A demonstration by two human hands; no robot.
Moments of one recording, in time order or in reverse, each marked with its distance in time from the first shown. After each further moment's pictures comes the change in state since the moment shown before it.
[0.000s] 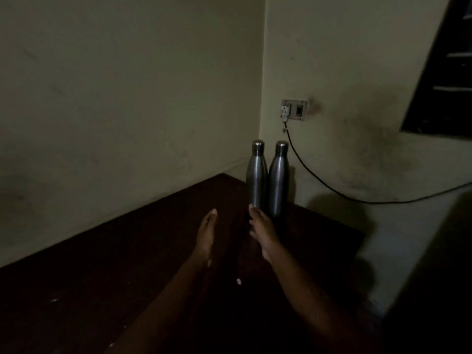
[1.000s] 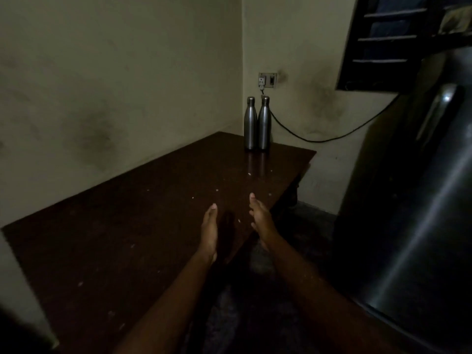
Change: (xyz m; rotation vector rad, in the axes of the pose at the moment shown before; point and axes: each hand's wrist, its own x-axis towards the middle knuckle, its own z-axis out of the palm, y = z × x) left_hand -0.408 -0.033 -0.220 -0.071 -0.161 -0.142; right_hand -0.472 0.102 0.115 0.127 0.152 -0.009
